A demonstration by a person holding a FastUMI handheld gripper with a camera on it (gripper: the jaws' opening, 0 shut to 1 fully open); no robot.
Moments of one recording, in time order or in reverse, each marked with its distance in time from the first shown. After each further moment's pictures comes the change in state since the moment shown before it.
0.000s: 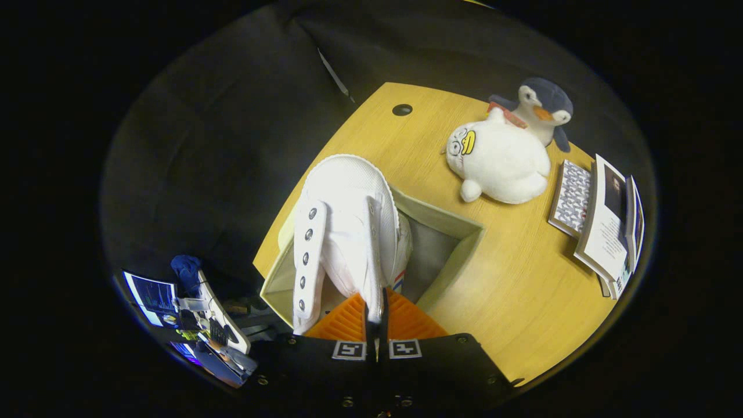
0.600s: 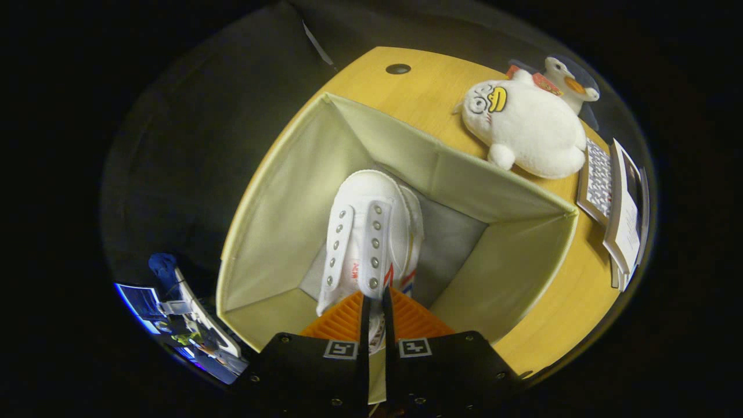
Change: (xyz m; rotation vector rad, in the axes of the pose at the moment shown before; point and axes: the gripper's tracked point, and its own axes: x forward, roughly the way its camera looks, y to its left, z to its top) arm 0.063 0.014 -0.013 0.031 0.096 -0.031
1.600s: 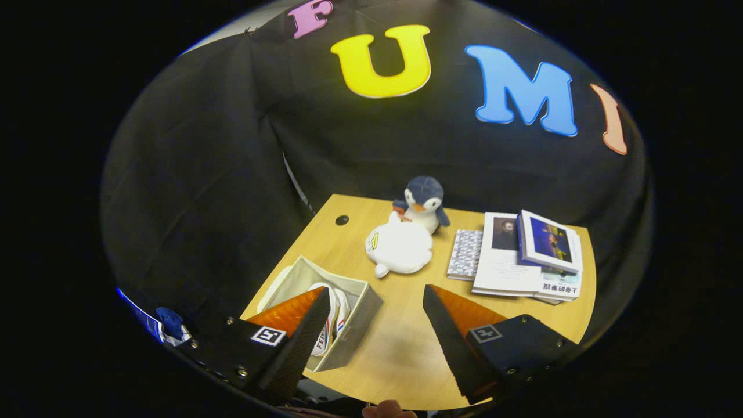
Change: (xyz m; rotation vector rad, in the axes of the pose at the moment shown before) arm -0.267 -0.119 -0.004 0.109 -0.781 -0.145
